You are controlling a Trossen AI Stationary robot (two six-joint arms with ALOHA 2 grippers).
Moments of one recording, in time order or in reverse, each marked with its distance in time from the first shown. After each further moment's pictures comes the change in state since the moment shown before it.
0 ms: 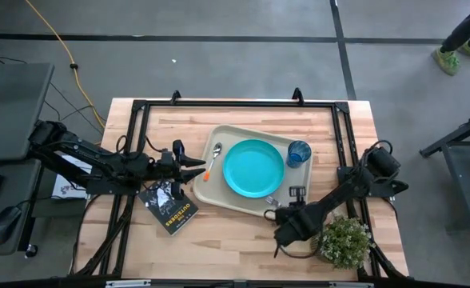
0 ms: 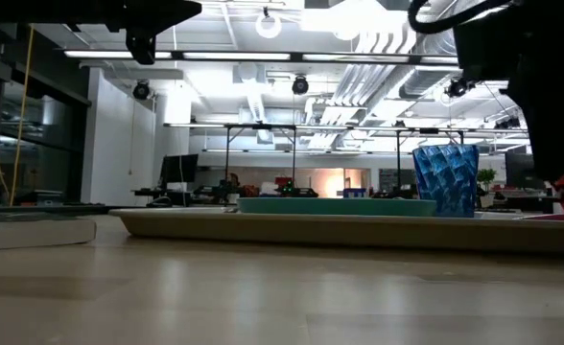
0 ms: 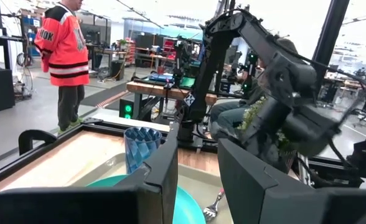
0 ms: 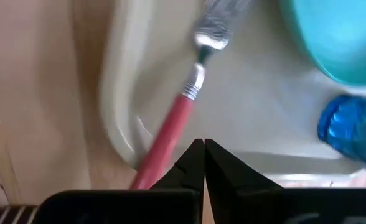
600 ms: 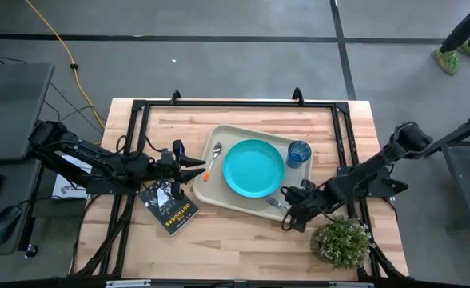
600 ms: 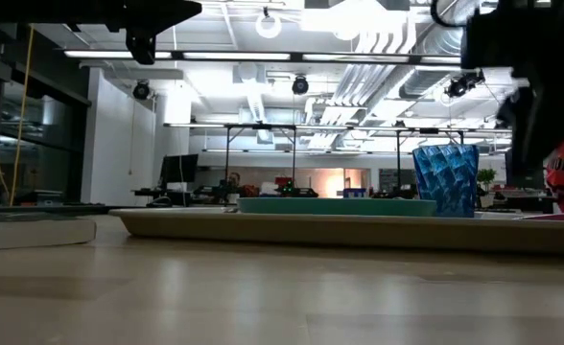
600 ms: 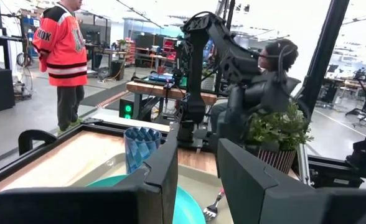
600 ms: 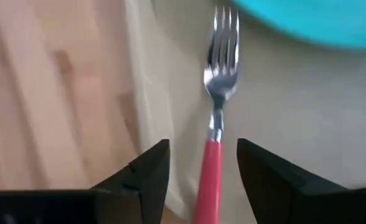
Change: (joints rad) left arm 0.001 0.000 0.000 0.000 0.000 0.000; right arm -0.063 -0.442 -0.493 0.649 -0.053 0.322
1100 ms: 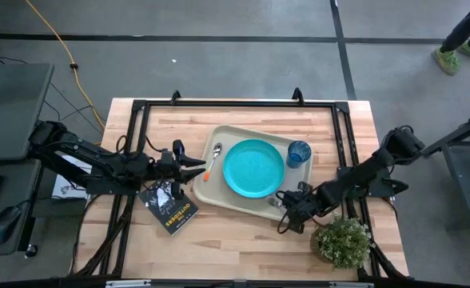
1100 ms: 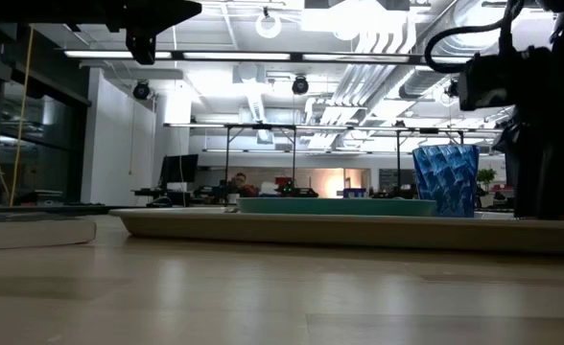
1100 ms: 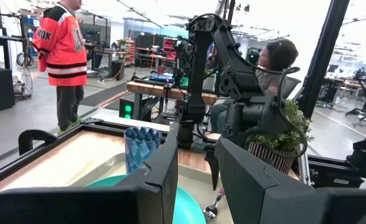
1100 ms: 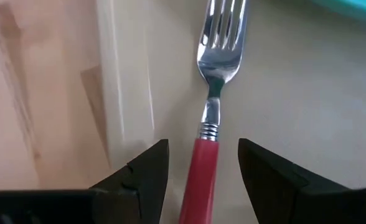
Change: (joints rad) left arm 0.000 0.000 0.000 0.000 0.000 0.000; right arm -0.013 0.119 -0.035 0.069 -0.030 -0.062
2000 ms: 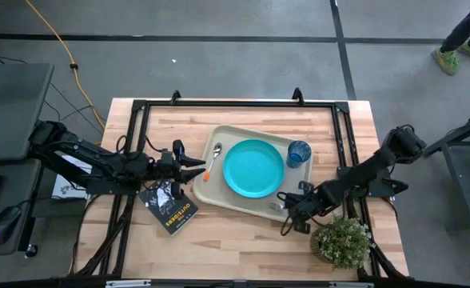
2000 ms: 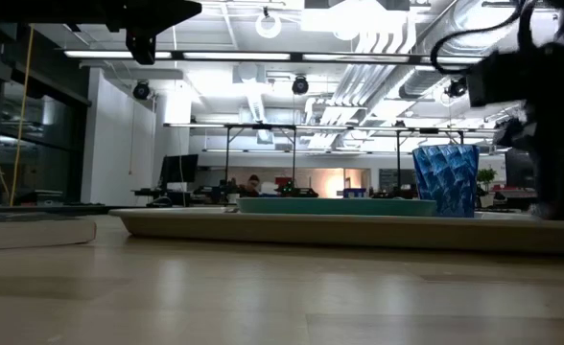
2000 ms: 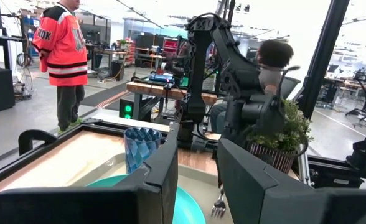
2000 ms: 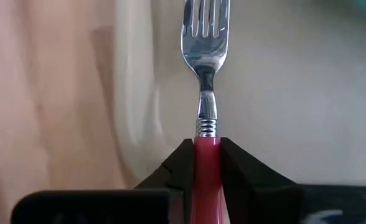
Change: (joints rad) left arm 0.000 0.000 0.000 0.000 0.000 0.000; right arm 0.000 -0.025 0.018 -0.094 -0.061 -0.115
